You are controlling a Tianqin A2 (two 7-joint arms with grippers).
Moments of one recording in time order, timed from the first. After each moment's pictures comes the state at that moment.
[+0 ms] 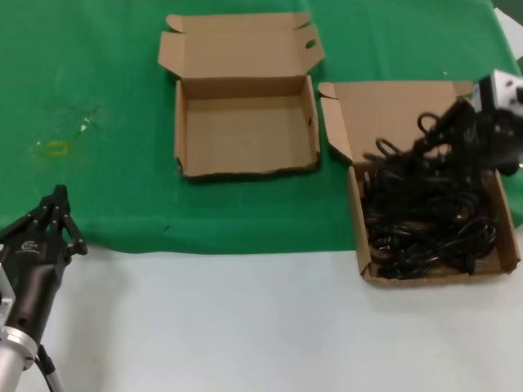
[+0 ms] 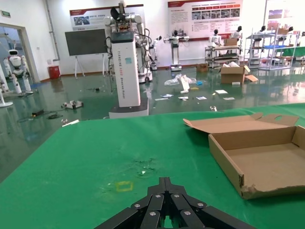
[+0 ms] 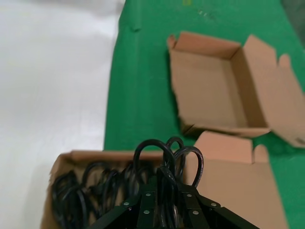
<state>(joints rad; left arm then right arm) 0.00 -0.30 1.60 -1.60 -1.80 0.00 0.00 1.17 0.69 -2.13 1.04 1.33 -1.34 -0.04</state>
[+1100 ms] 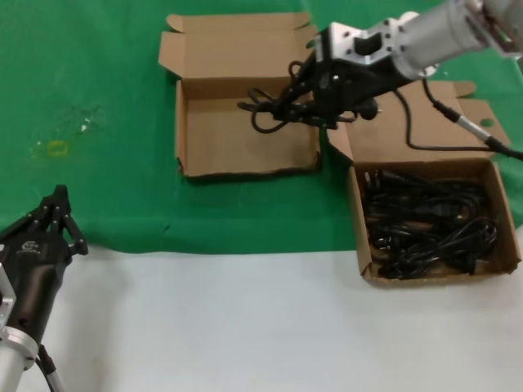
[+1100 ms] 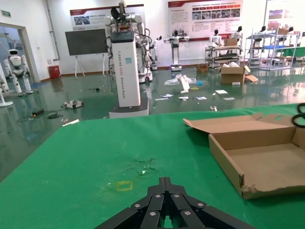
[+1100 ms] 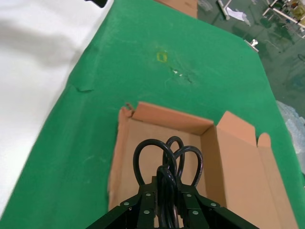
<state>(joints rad) 0.00 -0.30 1.60 -1.60 -1.80 0.00 0.00 1.56 0.10 -2.15 0.12 1.32 -1.08 -0.48</state>
